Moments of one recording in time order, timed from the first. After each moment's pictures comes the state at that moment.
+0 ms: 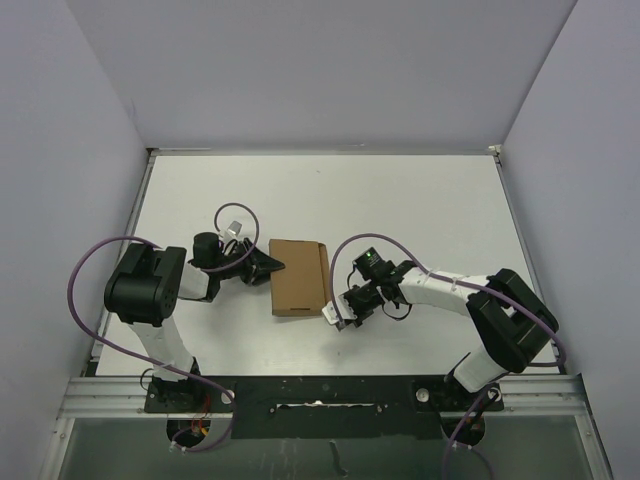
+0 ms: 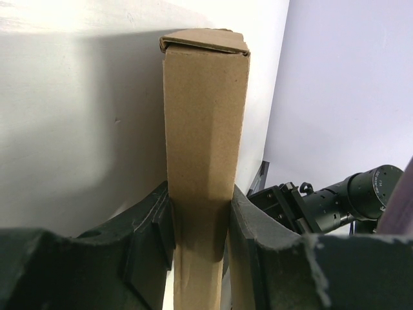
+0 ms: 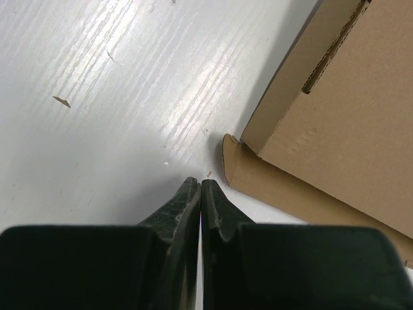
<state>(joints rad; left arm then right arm) -0.14 1.83 0.51 0.77 0.85 -1.06 0.71 1.55 0.75 -0.36 -0.69 -1.40</state>
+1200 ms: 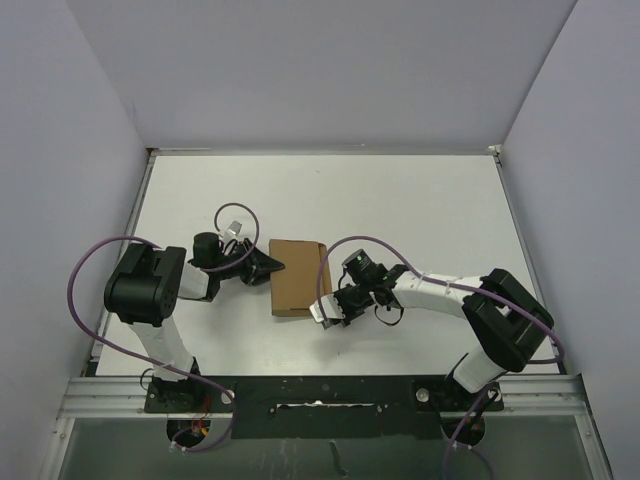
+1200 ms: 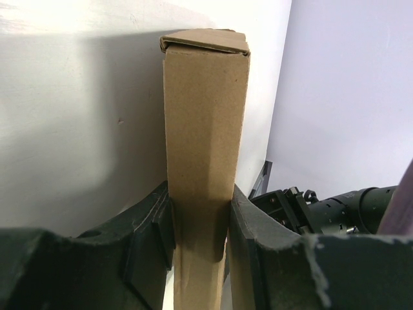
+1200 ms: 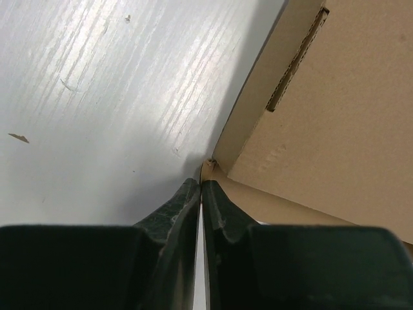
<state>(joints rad) -0.14 1.83 0.52 0.75 0.85 -1.04 0.78 1.57 0.76 -0.25 -0.58 -1.23</state>
